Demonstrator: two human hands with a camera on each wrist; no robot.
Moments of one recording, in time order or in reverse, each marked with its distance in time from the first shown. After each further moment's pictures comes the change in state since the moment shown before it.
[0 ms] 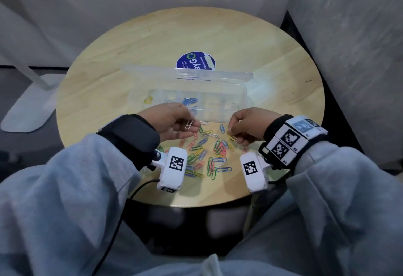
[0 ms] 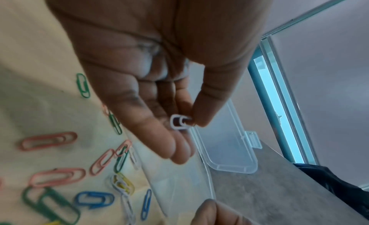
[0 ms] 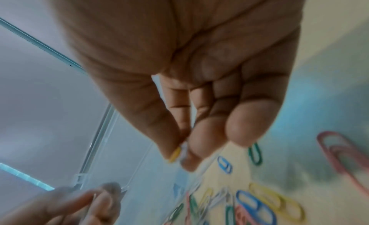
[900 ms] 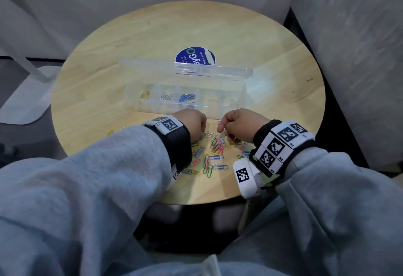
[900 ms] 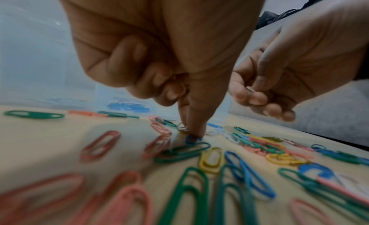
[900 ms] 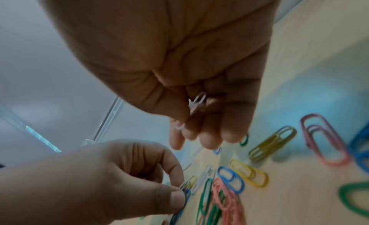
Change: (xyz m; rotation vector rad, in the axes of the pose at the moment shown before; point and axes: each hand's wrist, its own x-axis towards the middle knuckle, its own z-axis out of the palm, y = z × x) left_hand 0.032 -0.015 0.042 1.443 0.153 0.229; right_hand -0.003 -0.007 0.016 -0.250 0.086 -0.065
